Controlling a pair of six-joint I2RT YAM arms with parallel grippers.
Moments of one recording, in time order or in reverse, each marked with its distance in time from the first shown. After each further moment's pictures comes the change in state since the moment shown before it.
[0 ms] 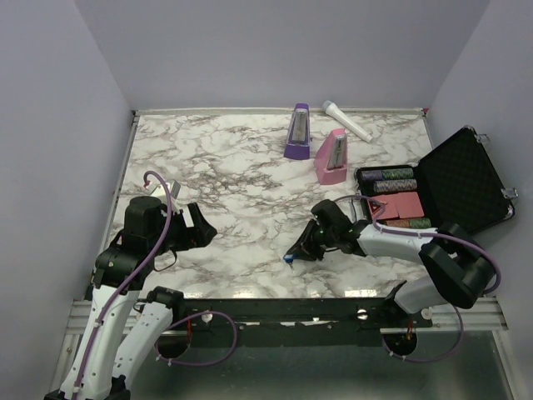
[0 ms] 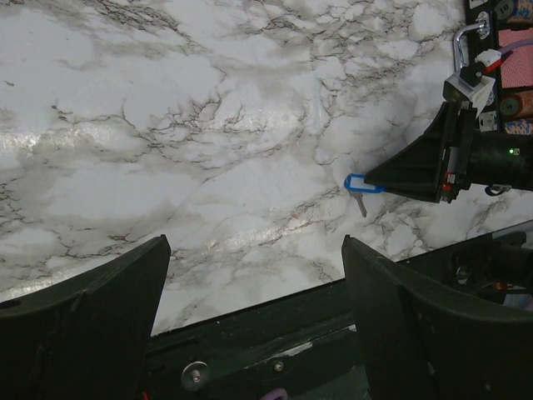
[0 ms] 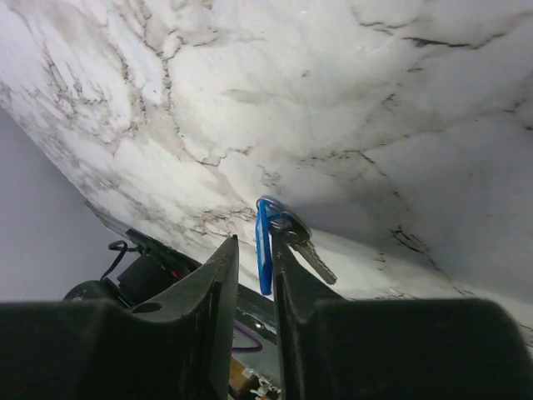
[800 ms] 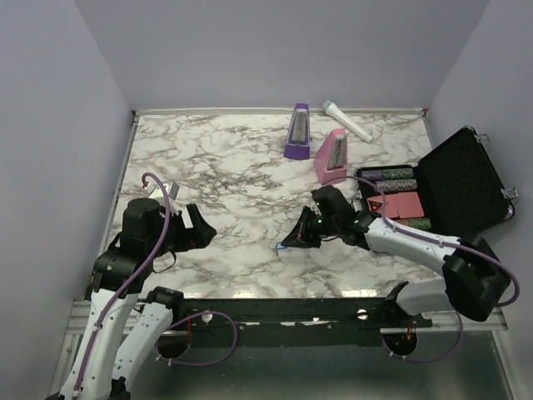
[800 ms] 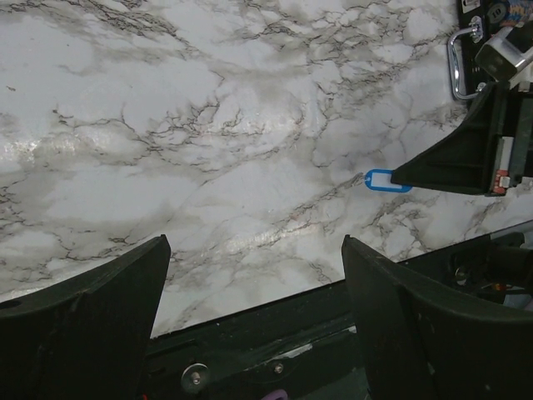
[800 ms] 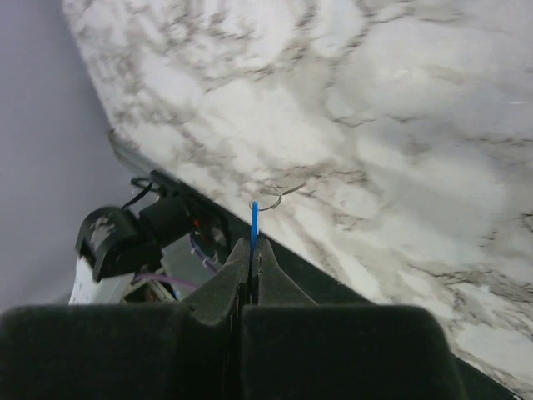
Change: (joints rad) left arm 0.000 -0.017 0.000 0.001 0.000 0.001; right arm 0.011 -0.080 0.133 -0.105 -0.055 -0.178
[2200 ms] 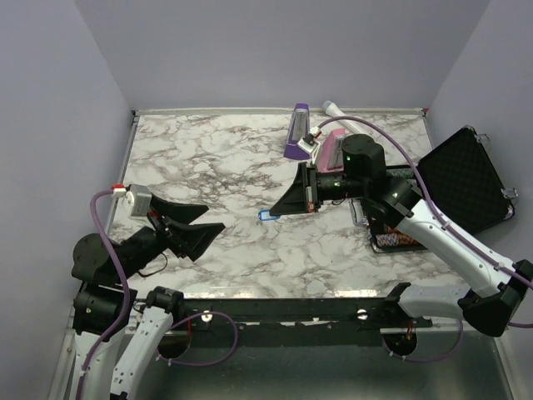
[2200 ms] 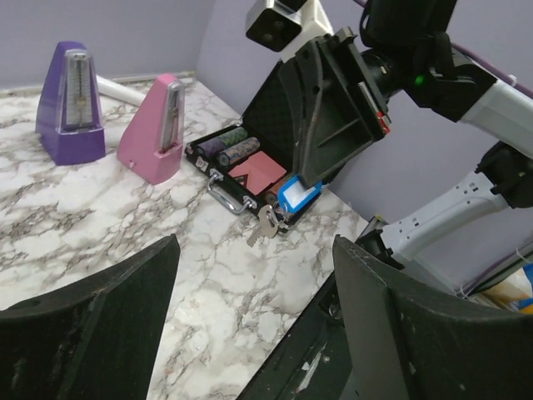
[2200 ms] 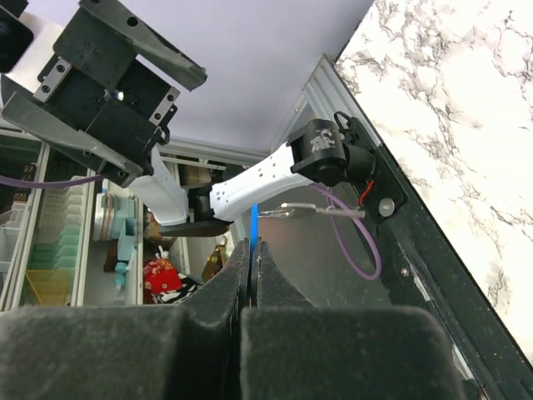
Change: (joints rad) left arm 0.000 -0.219 0.054 0.509 0.387 -0.100; right arm 0.007 -0.153 0.560 -0.181 -0.405 -0.255
